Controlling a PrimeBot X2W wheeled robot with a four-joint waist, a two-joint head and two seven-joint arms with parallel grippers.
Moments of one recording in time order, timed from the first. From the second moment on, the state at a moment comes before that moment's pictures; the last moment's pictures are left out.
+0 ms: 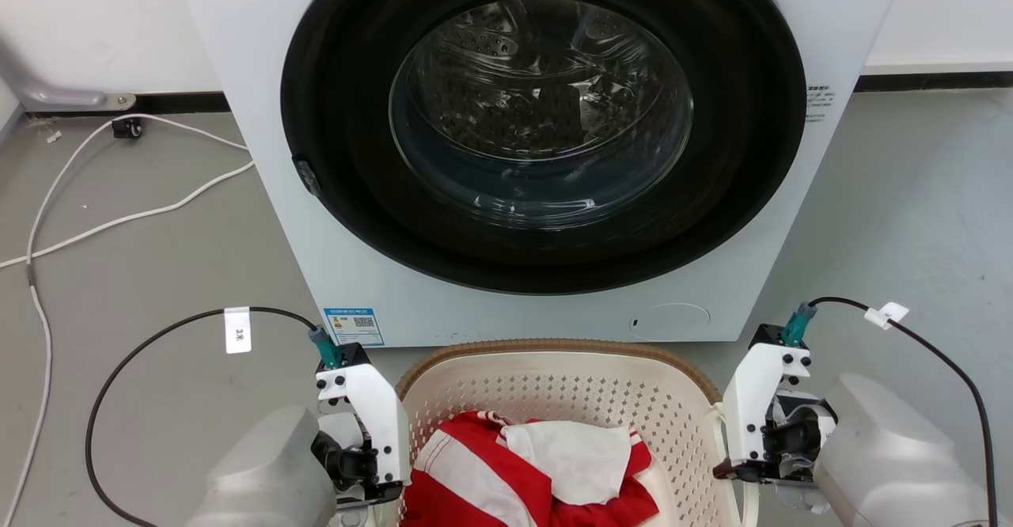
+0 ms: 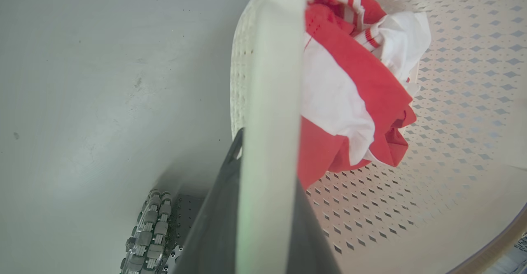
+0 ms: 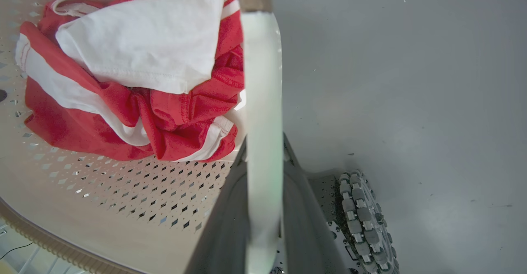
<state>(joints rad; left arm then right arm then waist) -0.72 0.14 -0.82 1.25 -1.15 -0.13 0.64 -0.74 -0.13 0.66 1.29 0.96 0.13 0.76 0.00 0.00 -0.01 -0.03</state>
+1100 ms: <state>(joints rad) -0.72 0.14 -0.84 1.26 -1.17 -0.13 0.63 -0.74 -0.12 0.61 1.29 0.90 0.13 0.75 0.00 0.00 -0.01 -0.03</state>
